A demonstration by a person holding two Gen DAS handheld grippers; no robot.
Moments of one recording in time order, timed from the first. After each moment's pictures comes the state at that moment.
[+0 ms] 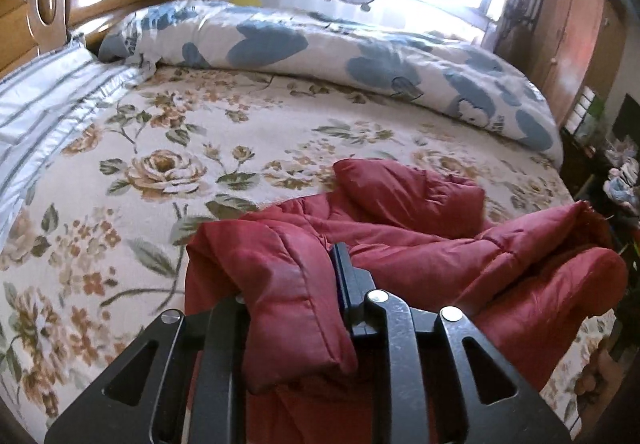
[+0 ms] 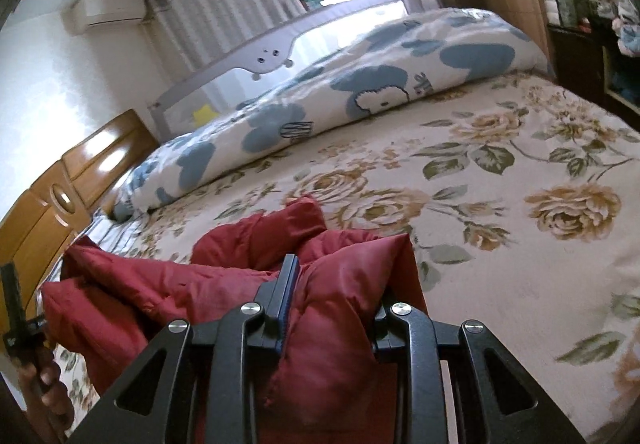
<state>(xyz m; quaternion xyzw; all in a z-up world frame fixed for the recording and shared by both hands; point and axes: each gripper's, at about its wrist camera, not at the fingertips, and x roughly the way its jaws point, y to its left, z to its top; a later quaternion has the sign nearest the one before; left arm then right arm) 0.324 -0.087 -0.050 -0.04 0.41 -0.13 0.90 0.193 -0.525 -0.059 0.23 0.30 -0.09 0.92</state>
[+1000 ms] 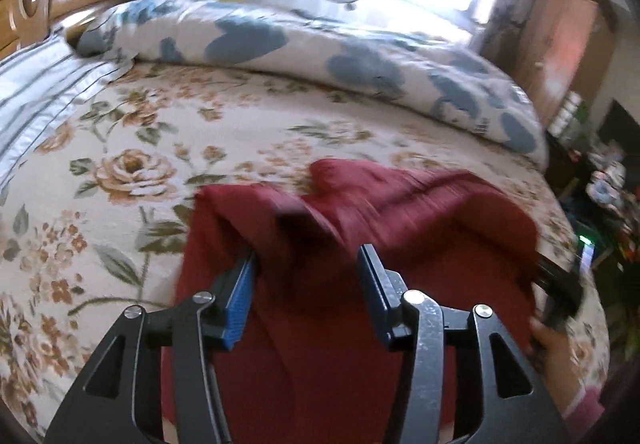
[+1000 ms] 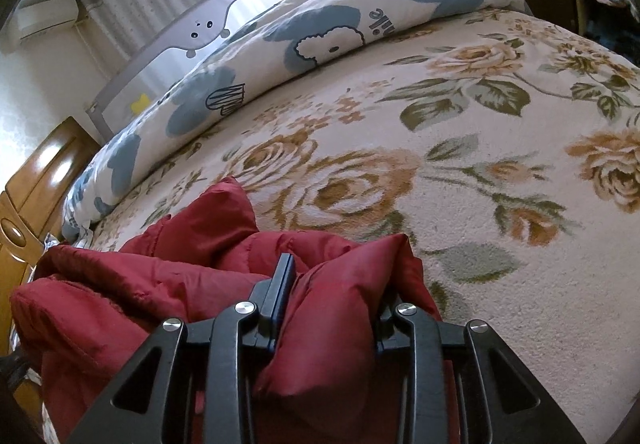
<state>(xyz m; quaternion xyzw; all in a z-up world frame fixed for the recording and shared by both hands) 0.316 -0.103 -0.048 -0.05 0.40 -0.19 0.90 0.289 -0.556 -0.149 0.27 0.35 -0.15 0.89</state>
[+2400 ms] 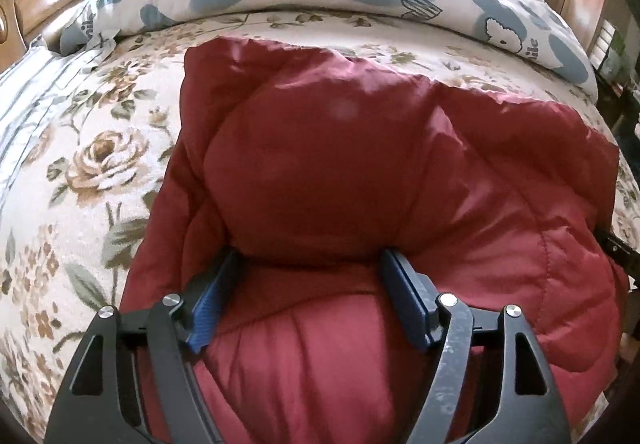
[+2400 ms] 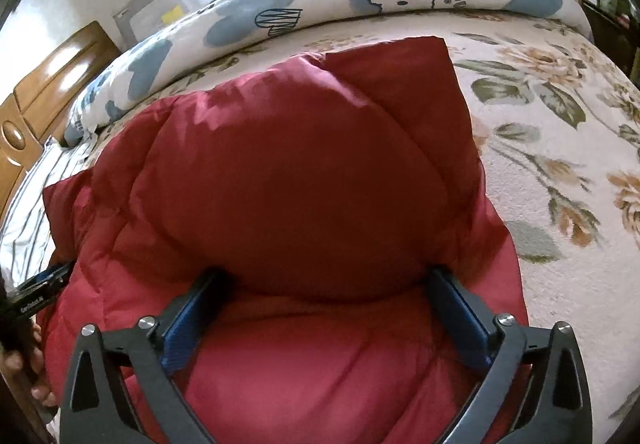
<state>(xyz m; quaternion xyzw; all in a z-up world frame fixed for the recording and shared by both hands) 0.400 -0.156 -0.147 0.06 0.48 -0.12 0.87 0.316 -0.504 -0.158 0.17 0.45 -0.08 0.87</state>
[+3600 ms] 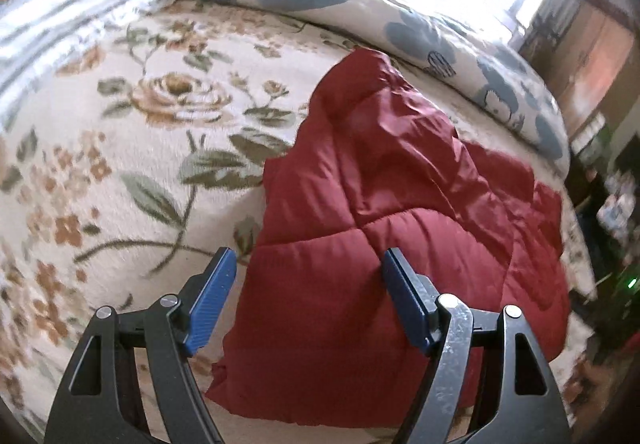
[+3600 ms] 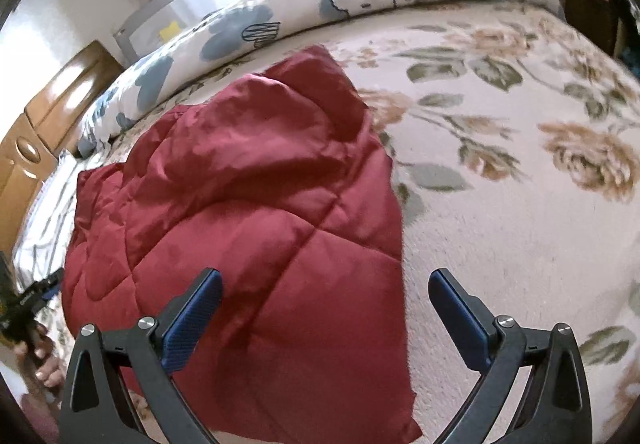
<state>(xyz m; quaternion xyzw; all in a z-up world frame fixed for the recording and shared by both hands) 0.343 -0.032 -0.125 -0.12 0.47 -0.14 0.86 0.219 -0.546 -0.131 0.23 0.45 -0.07 0.86</state>
